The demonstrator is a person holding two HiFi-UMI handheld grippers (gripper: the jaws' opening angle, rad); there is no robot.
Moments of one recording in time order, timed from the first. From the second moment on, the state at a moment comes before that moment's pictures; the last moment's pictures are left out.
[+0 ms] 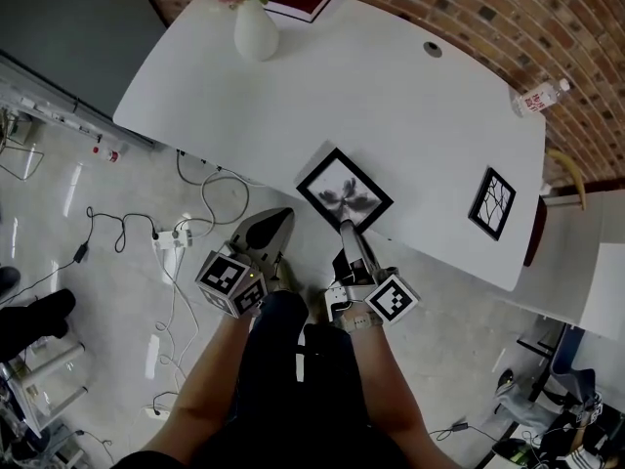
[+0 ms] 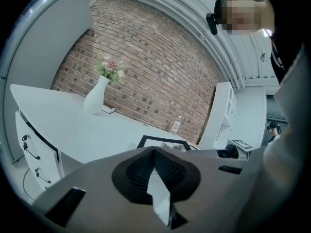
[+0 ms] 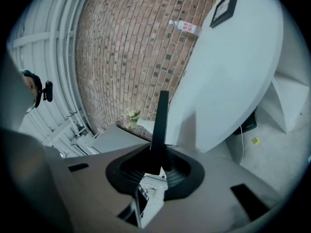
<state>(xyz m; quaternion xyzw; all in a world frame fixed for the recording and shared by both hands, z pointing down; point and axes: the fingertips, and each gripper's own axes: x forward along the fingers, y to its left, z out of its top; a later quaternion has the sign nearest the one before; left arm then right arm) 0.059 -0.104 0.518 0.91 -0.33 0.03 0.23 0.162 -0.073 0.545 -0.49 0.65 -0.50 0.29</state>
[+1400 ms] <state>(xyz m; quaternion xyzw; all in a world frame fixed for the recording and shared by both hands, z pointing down) -0.086 -0.220 0.502 0.88 -0.38 0.02 0.28 0.020 -0.187 0.497 -0.45 0.71 -0.49 0.26</state>
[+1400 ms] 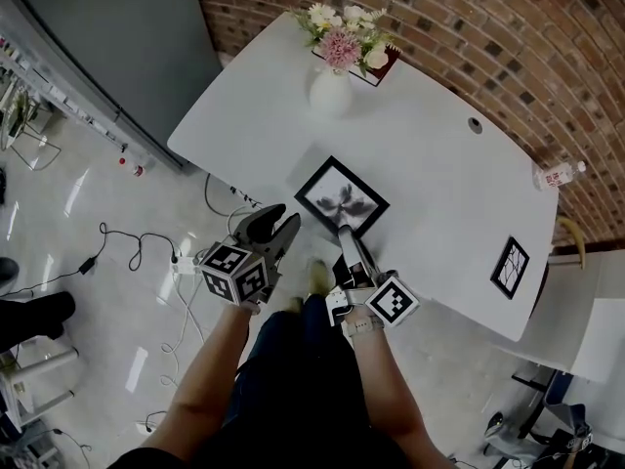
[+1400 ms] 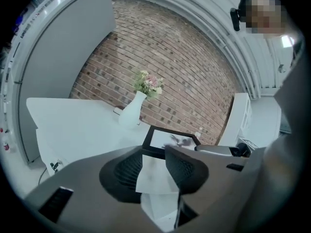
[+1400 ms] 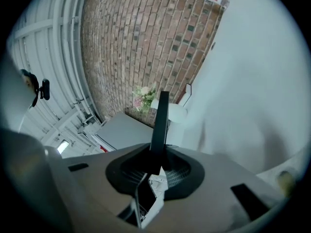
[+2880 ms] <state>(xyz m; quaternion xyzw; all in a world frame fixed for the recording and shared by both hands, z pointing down) -0.074 -0.407 0.488 0.93 -0.32 0.15 0.09 0.001 -0.366 0.481 -0.25 0.91 -0.16 -0.29</state>
